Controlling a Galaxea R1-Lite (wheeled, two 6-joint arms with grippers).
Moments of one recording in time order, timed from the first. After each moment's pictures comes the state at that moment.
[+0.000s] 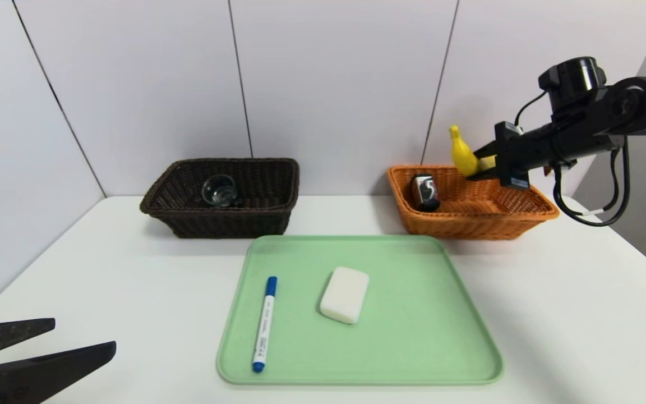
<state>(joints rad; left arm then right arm) -0.55 0.87 -0.81 0.43 0.05 -0.34 0.01 2.09 -1.93 0.52 0.40 1.63</state>
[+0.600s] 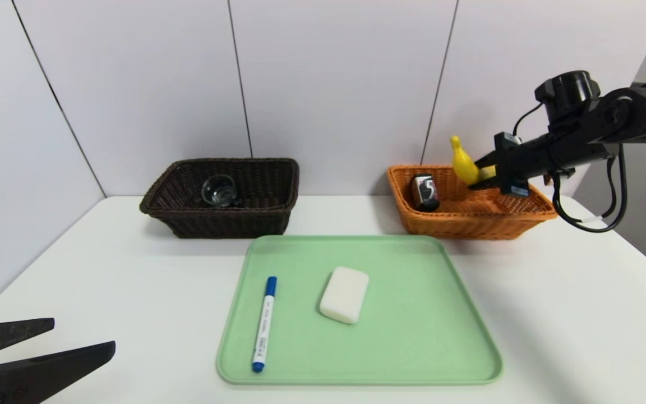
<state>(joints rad) -0.55 0.87 -0.81 0.43 0.05 -0.34 0.00 2.13 -1.93 0.54 0.40 1.62</state>
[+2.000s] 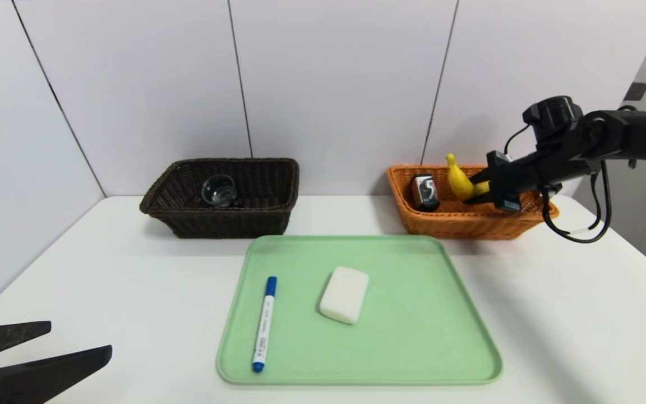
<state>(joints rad) -0.55 0.86 -0.81 0.44 0.05 -0.34 -0.03 2.22 -1.94 0.53 0.45 1.60</state>
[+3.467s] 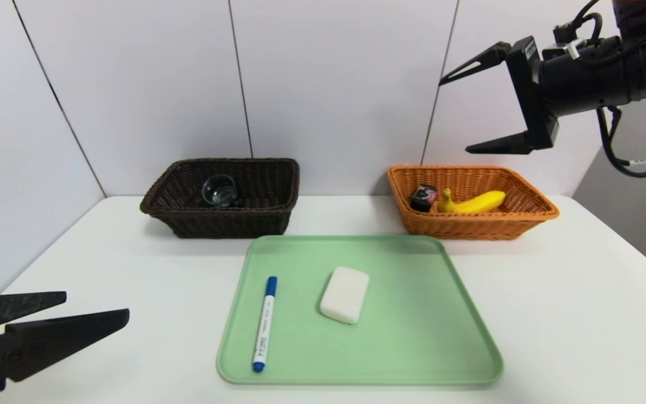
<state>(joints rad) -0.55 0.96 -0.92 0.44 0.05 -0.34 0.28 1.76 -1.95 0.70 0.42 0.98</state>
